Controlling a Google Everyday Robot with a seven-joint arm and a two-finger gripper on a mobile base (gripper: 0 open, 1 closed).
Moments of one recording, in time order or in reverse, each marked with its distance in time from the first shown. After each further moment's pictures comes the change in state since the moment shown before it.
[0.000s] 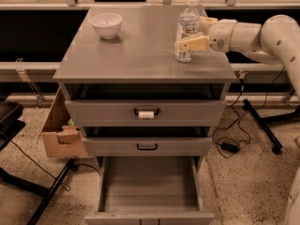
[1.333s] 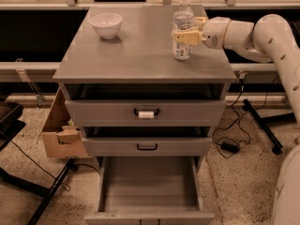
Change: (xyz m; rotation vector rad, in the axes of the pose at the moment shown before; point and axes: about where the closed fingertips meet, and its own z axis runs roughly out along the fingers) arm -0.011 0.000 0.022 -0.037 -0.064 0.024
